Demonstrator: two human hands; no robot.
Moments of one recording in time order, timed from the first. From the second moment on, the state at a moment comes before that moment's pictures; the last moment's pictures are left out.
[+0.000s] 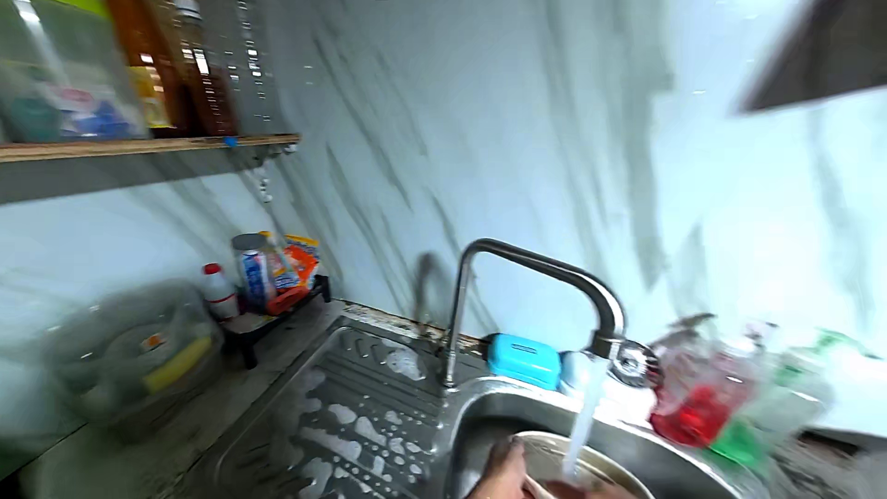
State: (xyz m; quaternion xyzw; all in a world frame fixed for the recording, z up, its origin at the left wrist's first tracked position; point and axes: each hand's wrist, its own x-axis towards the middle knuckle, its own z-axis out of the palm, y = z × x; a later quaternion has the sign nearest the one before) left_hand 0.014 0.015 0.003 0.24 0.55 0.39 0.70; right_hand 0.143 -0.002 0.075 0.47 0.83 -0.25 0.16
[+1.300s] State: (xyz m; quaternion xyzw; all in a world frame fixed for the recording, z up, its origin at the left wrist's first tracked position) left_hand -0.010 -0.006 0.023 0.16 0.46 0.43 0.76; right_hand 0.148 0.019 0.039 0.46 0.86 -0.22 0.07
